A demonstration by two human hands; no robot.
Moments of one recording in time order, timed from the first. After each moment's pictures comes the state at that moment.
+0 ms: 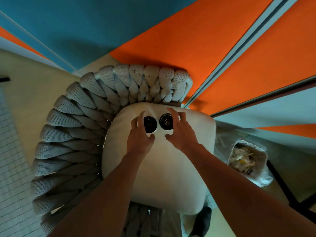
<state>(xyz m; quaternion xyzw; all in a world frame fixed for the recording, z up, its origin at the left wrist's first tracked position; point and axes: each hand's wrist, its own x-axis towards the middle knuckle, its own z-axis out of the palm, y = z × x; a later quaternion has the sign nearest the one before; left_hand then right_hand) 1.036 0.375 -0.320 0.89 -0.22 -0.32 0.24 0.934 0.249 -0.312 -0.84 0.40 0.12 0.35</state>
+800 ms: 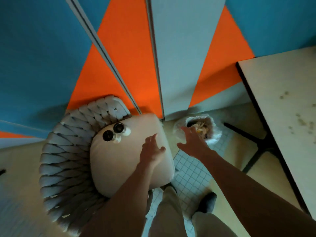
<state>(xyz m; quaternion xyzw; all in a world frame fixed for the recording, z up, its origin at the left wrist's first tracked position) 0.802 0.359 -0.158 0.80 -0.44 -0.41 0.04 0.629 0.288 -0.148 -0.72 0.58 0.07 0.37</state>
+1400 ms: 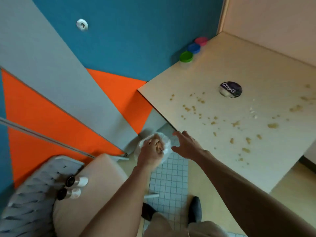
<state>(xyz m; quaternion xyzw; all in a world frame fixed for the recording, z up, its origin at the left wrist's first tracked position) 0.509 0.345 -0.064 0.65 -0.69 -0.32 0.02 0.330 0.360 -0.053 -0.61 0.70 -0.09 0.36</state>
